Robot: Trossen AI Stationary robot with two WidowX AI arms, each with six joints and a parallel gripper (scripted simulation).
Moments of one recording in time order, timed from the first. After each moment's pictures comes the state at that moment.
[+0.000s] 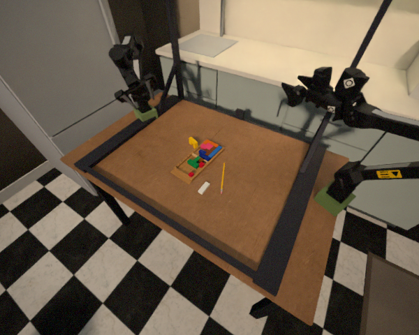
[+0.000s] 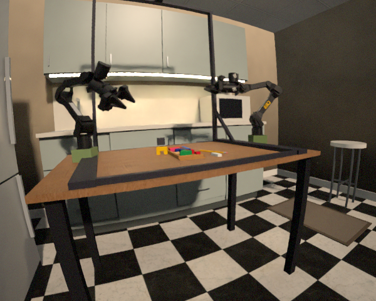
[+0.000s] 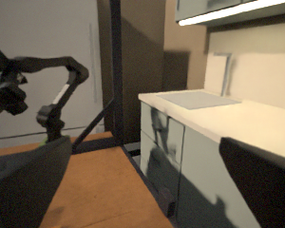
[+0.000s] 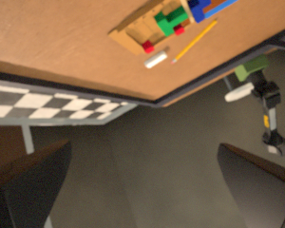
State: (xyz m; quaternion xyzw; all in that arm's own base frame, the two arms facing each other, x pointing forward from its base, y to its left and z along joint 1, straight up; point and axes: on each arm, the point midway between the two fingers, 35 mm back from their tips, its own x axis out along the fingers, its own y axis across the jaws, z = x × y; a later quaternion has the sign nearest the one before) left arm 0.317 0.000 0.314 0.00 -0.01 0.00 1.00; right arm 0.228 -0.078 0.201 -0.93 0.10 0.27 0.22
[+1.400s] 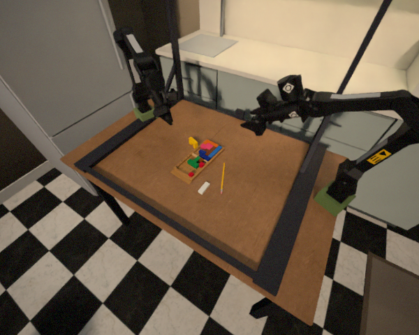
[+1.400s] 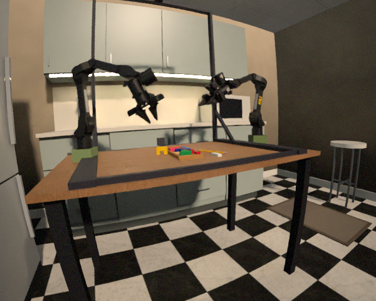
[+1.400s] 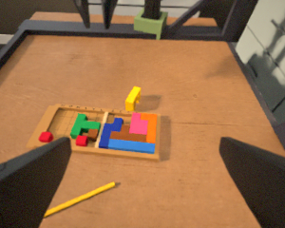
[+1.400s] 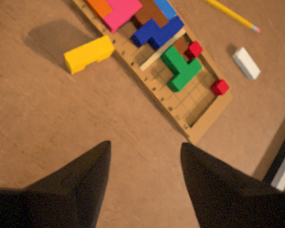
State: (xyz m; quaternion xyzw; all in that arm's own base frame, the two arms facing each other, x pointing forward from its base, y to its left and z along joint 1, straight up) left arm 0.364 0.148 0.209 -0.05 0.26 0.19 0.94; right arm 0.334 -0.021 0.137 -0.38 0.44 0.31 0.75
